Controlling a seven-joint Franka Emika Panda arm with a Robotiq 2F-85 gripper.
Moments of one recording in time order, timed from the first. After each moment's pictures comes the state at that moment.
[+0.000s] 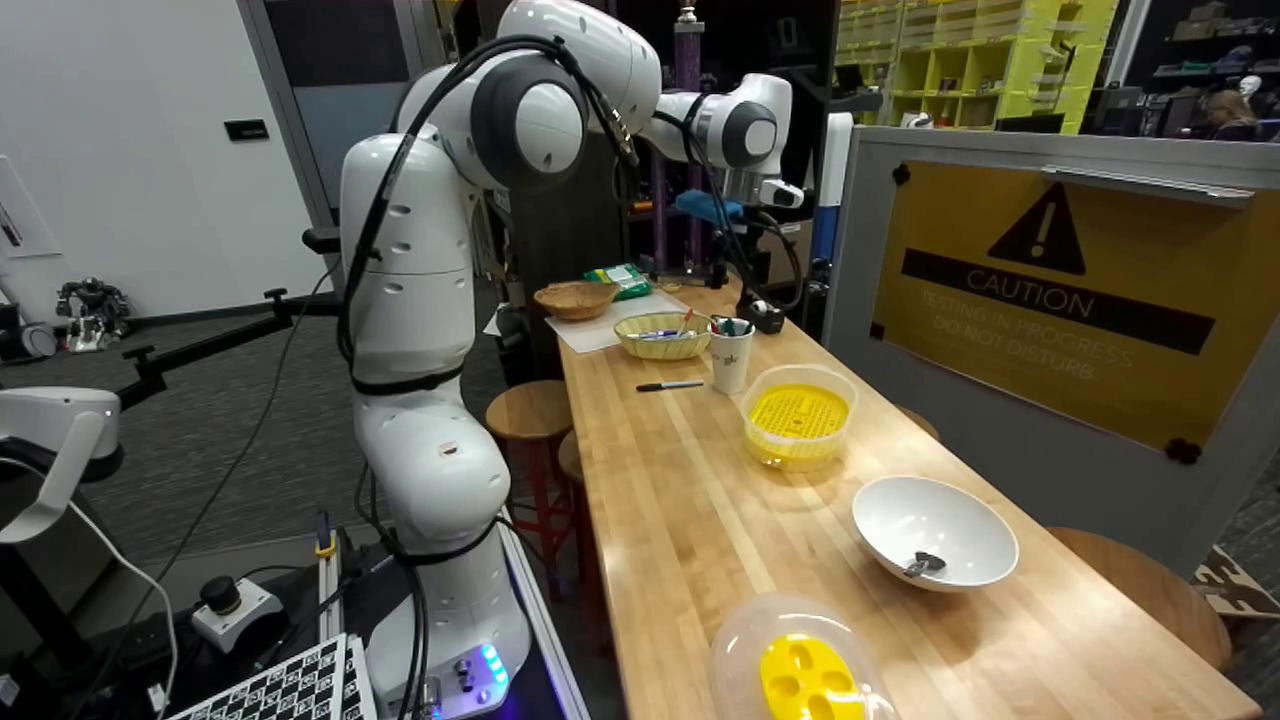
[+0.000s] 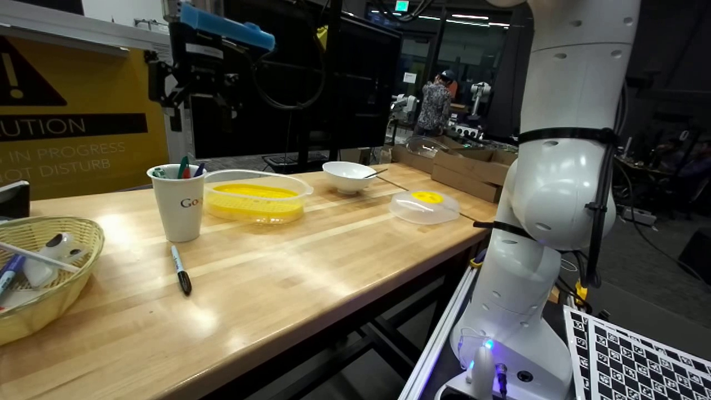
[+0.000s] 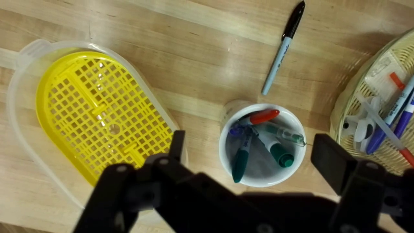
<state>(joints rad) 0.17 0.15 0.14 -1.71 0.06 1.77 0.33</state>
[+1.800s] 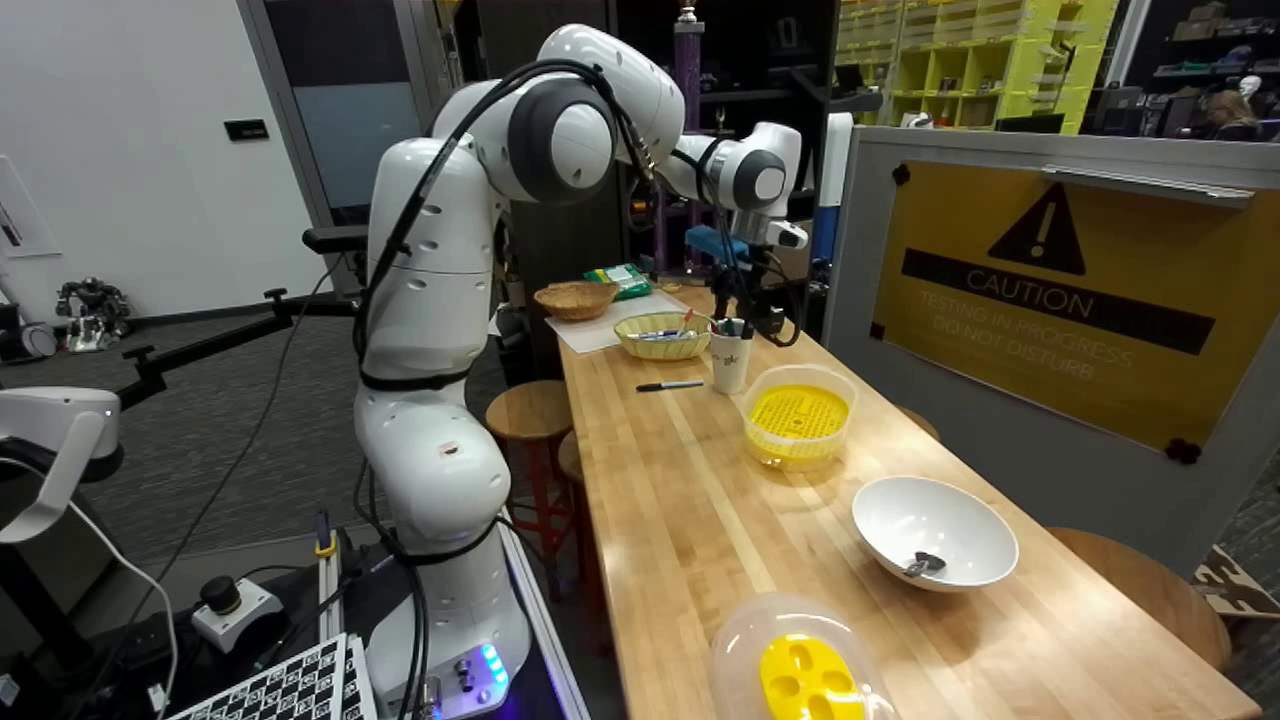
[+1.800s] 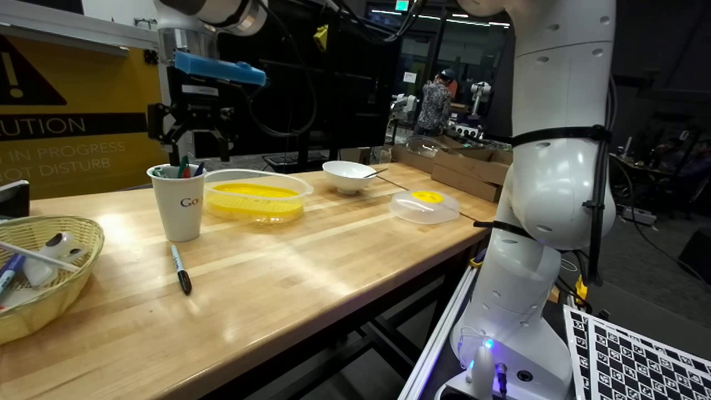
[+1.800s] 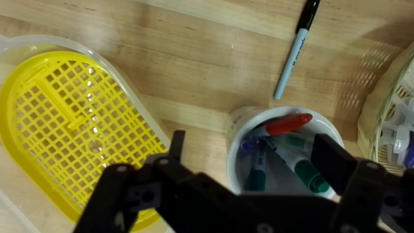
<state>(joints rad) 0.17 0.25 0.13 -1.73 0.08 1.84 0.34</state>
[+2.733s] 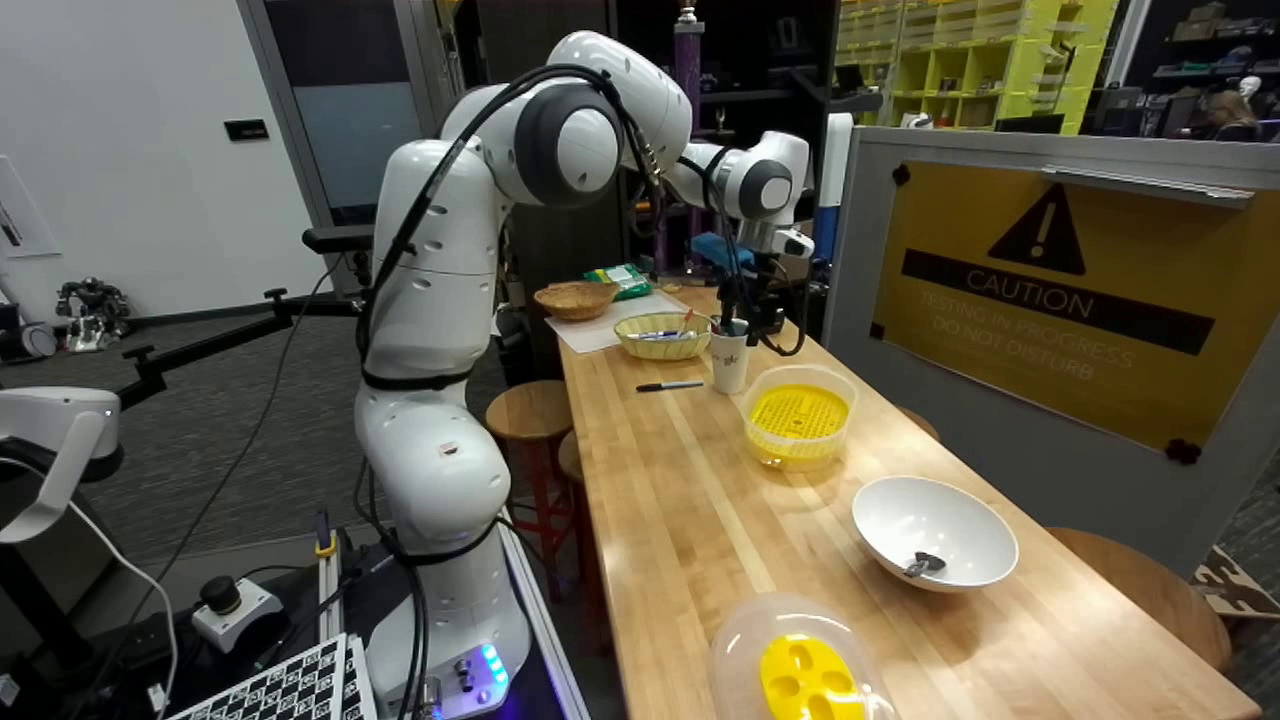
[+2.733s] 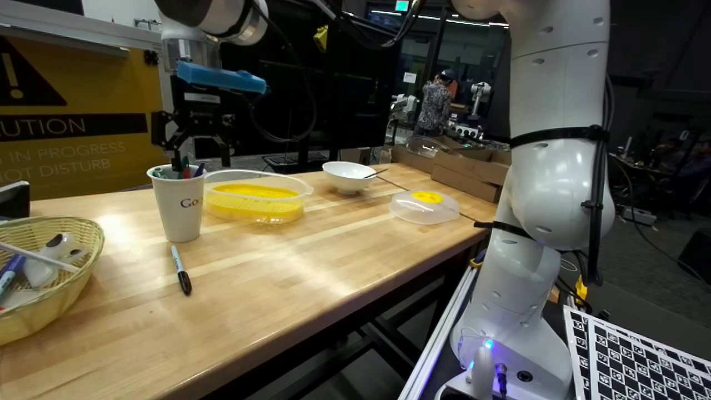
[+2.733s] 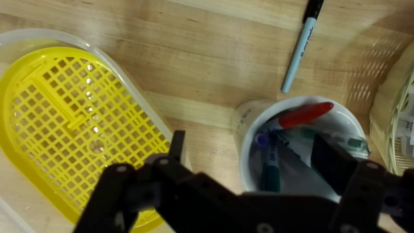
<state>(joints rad) 0.16 0.27 0.12 -1.73 0.08 1.87 0.34</state>
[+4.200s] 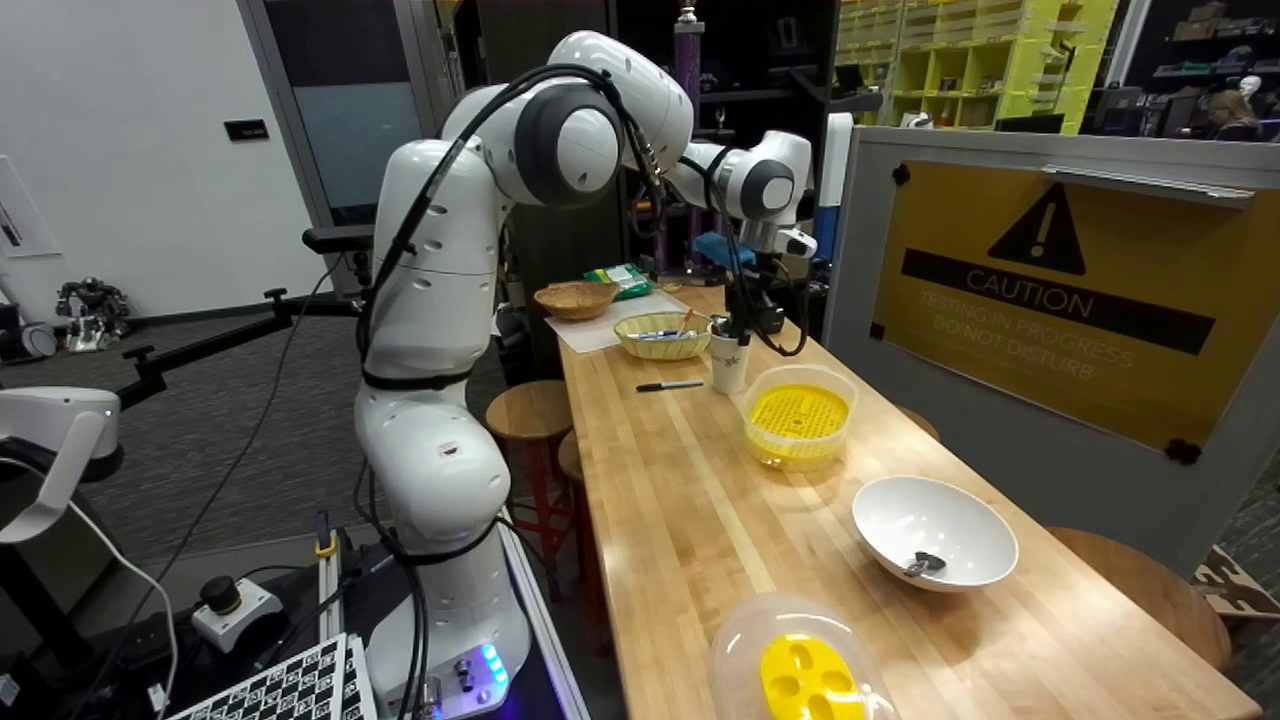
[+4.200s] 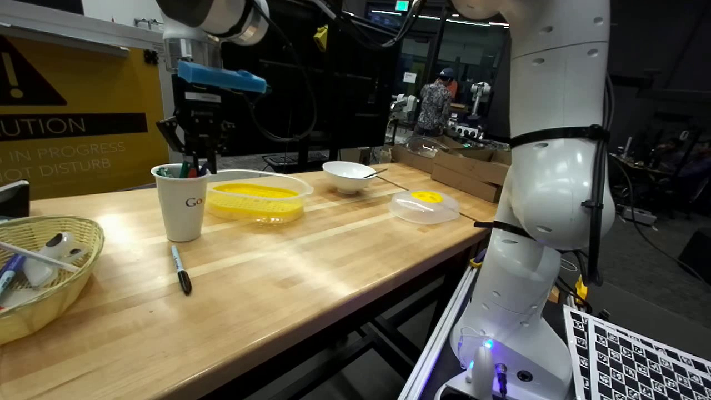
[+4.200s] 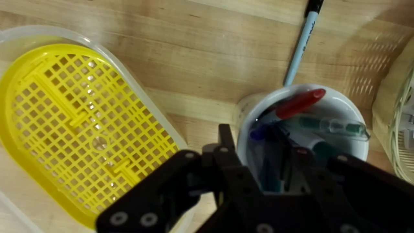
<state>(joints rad) 0.16 0.27 0.11 -1.73 0.08 1.88 0.34</state>
